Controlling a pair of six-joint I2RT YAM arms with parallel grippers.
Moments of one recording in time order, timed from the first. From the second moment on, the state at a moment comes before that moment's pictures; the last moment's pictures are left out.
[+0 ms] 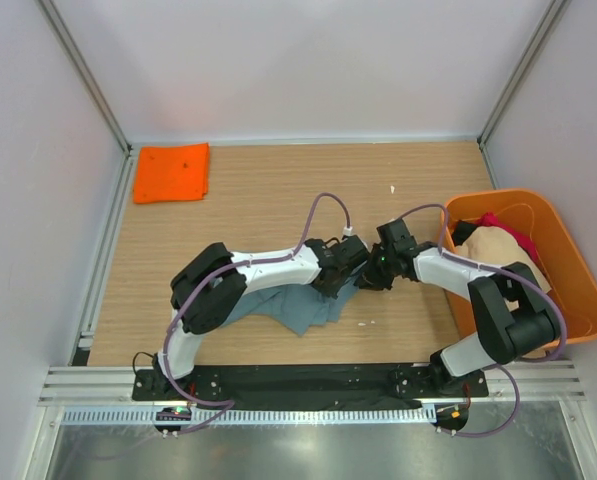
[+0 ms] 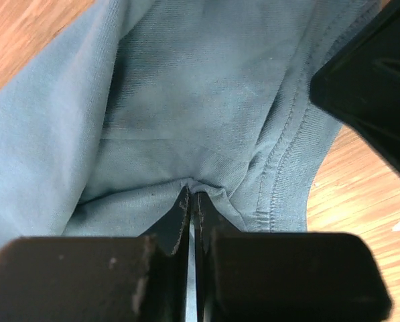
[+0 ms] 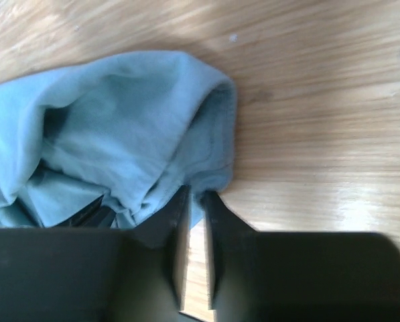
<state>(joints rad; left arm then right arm) -1.05 2.04 1.47 -0.65 -0.24 -0.36 0.38 1.48 0.68 -0.29 -0.19 0.84</state>
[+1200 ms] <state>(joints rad) -1.04 1.04 2.13 -0.84 -0.33 -0.19 0.12 1.14 1.93 -0.47 -0.23 0.84</state>
